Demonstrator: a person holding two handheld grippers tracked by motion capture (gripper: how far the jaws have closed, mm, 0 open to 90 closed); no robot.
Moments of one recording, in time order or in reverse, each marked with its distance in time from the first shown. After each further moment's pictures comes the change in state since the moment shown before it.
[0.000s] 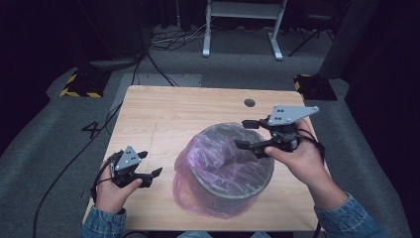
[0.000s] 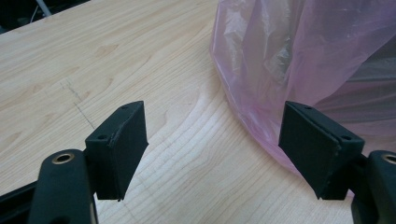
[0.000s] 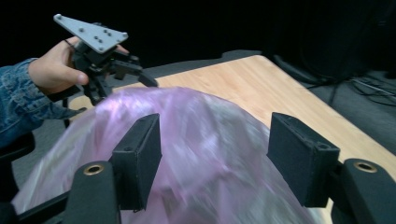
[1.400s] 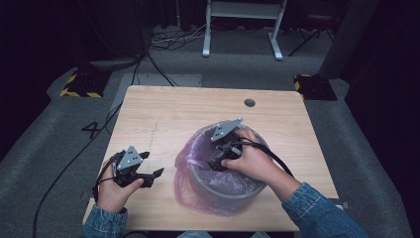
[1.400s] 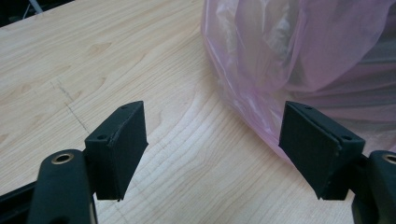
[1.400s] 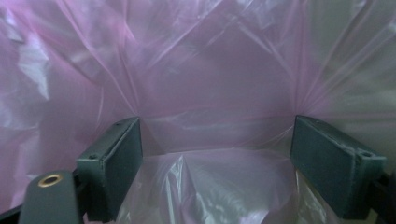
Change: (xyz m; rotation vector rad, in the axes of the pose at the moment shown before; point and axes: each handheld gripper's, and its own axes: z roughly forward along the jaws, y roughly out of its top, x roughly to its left) left arm 0.001 -0.002 0.007 0.005 -0.023 0.005; right arm 0.005 -0.043 0.127 0.395 0.065 -0.002
